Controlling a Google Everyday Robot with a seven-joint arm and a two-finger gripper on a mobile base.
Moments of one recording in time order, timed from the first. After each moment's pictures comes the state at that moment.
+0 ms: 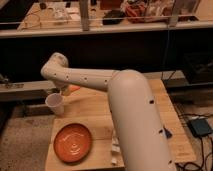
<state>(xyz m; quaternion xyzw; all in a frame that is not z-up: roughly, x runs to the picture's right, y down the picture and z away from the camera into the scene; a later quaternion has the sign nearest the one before) -0.231 0.003 0.851 -0.18 -0.10 -0.21 0.96</state>
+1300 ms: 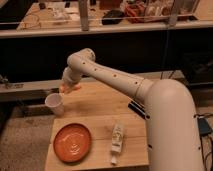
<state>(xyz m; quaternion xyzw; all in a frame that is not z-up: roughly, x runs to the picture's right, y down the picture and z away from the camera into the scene) -0.245 -0.015 0.791 -0.17 -0.34 -0.15 0.91</state>
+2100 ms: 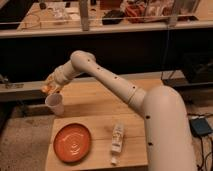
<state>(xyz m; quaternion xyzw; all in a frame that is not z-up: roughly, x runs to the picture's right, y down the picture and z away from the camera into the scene) -0.301 -0.013 0.749 -0.17 -0.55 -0.13 0.81</state>
